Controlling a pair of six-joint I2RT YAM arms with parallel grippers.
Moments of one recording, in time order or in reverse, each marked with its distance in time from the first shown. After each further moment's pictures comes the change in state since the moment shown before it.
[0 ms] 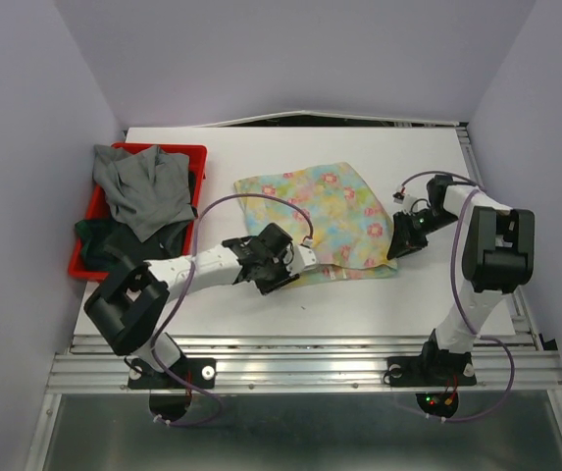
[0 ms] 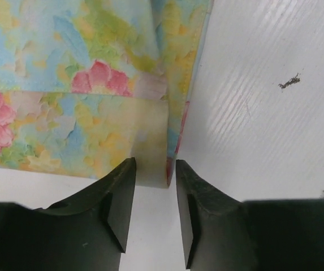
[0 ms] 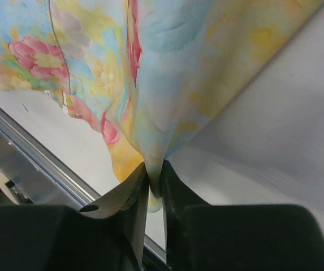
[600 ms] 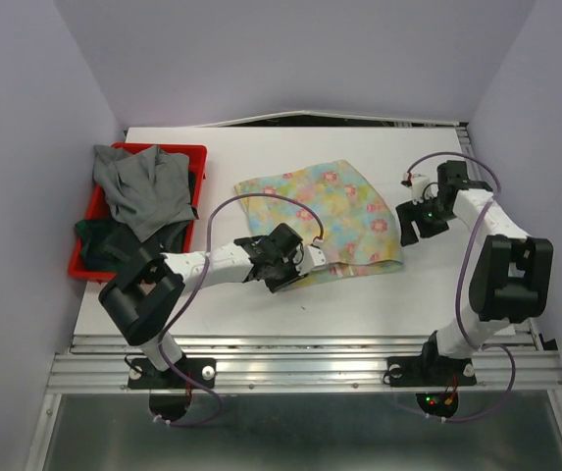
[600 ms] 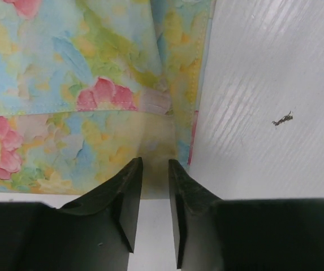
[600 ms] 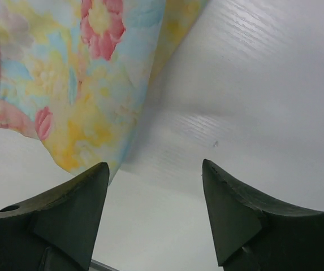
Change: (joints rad) left arm -0.016 0.084 0.070 0.022 0.035 -0.030; right arm 0.038 -0.263 -0.075 0.168 0.355 -0.139
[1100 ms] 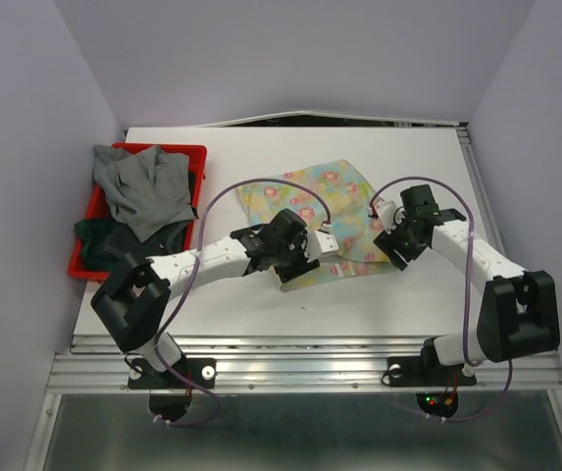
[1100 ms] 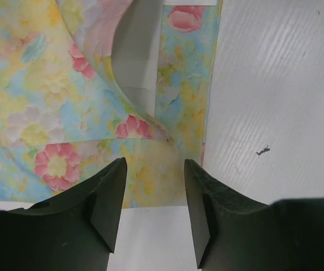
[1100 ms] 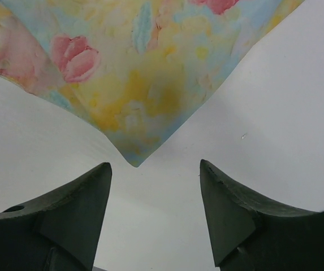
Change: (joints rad) left arm 0.006 -0.068 0.093 0.005 0.048 0.026; right arm 0.254 -0.215 -0.232 0.099 0.209 -0.121
